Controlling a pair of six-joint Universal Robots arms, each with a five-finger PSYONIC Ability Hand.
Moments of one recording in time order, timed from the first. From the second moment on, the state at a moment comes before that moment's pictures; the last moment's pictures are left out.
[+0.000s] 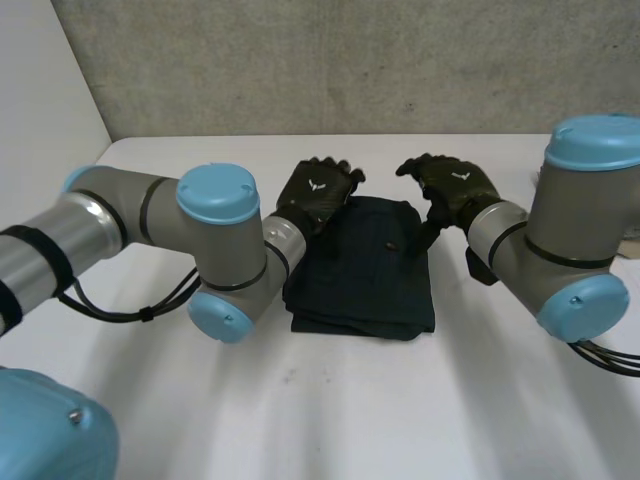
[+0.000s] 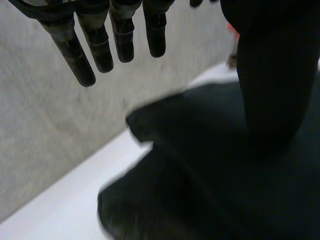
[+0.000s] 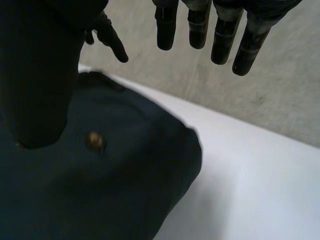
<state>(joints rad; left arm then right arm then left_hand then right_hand) 4.07 -2.50 -0.83 3.26 -1.47 3.37 1.98 -0.98 1.20 0.00 1.42 3.15 0.30 0.30 0.30 0.30 0.13 0.21 0.22 0.21 0.24 0.07</state>
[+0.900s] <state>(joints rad) 4.07 -2.25 -1.03 3.13 -1.63 3.62 2.03 -1.07 1.31 -0.06 1.47 2.87 0.31 0.30 0.30 0.30 0.13 0.18 0.22 0.19 0.22 0.07</state>
